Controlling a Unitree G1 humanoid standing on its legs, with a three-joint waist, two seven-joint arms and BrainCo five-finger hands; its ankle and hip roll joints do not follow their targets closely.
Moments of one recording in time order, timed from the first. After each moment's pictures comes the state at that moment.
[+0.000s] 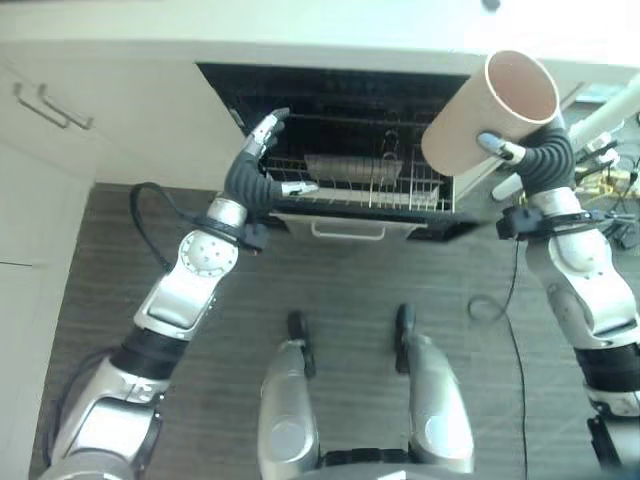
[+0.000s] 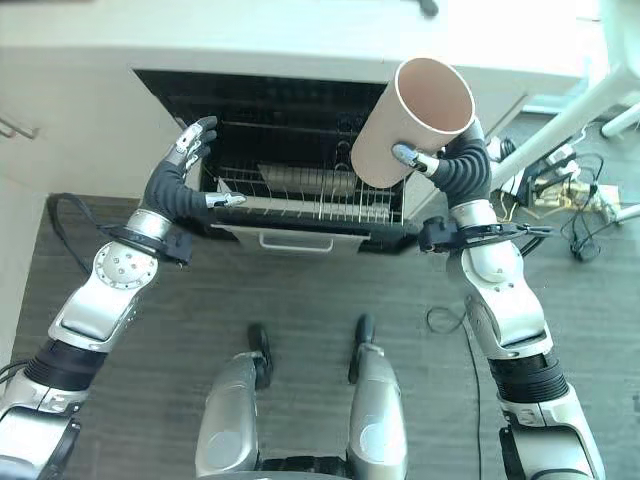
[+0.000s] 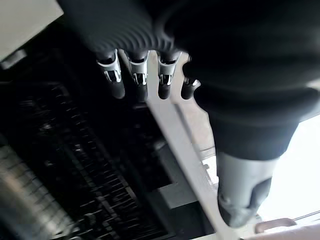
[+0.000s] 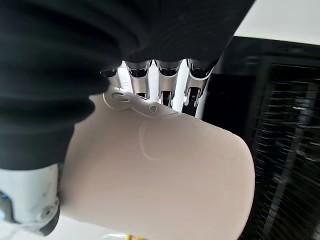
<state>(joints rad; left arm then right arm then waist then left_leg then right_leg) -0.48 0.66 -0.23 -0.10 -0.14 0.07 0.13 -0.44 -0.61 0.07 -0.24 0.47 0.04 -0.17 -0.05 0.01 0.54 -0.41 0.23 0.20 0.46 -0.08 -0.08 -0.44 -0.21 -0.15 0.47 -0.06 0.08</state>
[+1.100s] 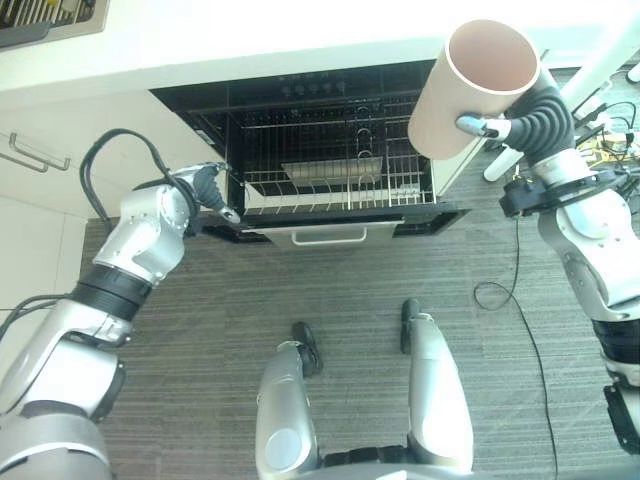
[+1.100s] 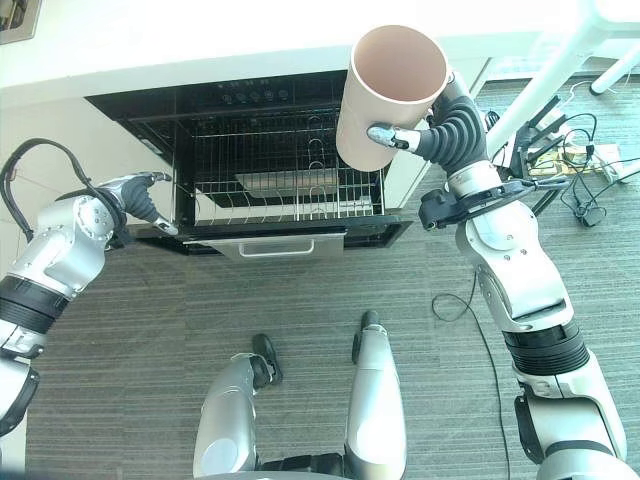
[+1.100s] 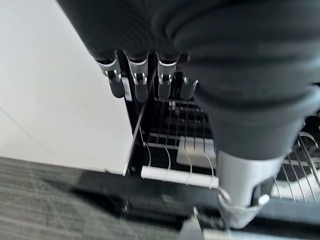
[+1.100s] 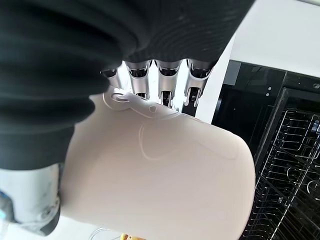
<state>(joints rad) -0.76 0.85 -0.47 0.34 0.49 0.41 -0.42 -0.60 -0.72 0.11 -0.25 0.41 0.13 -0.07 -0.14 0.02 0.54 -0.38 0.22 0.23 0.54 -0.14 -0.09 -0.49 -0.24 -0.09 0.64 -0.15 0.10</state>
